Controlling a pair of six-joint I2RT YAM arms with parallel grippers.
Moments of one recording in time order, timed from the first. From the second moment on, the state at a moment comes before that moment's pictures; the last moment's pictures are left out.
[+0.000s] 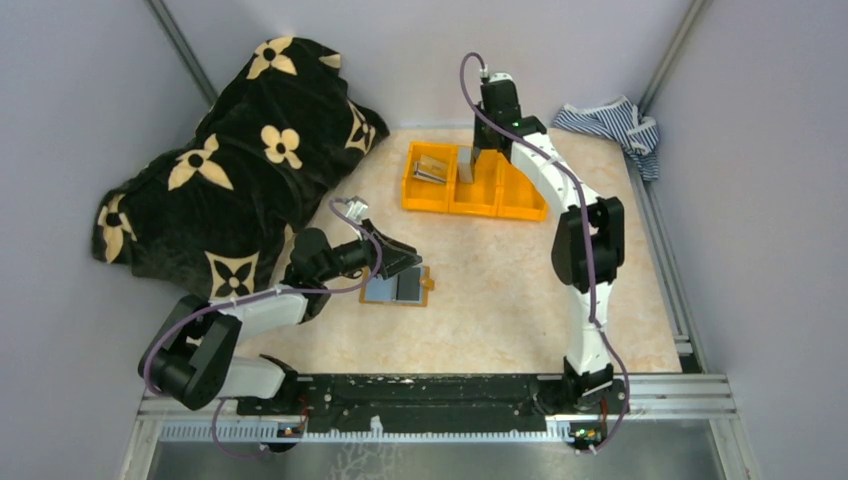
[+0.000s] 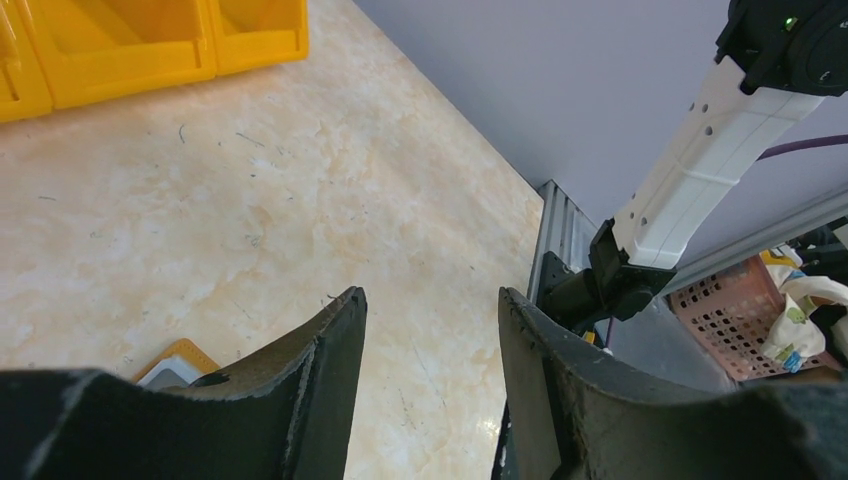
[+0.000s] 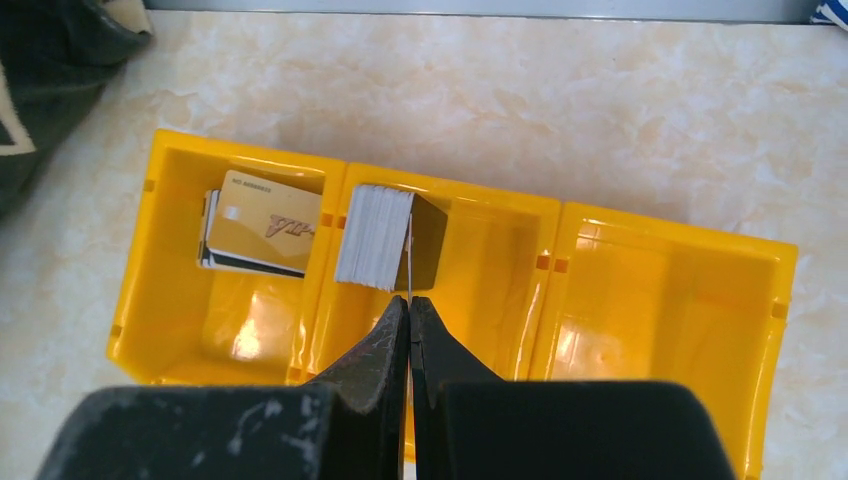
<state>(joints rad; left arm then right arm) -0.50 1.34 0.42 0.97 0.68 -0.69 0.36 2.08 1.97 -0.51 0.14 0.23</state>
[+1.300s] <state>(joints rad) -0.51 1.34 0.40 0.88 0.70 -0.65 0.36 2.24 1.92 -0.40 0.23 0.22</state>
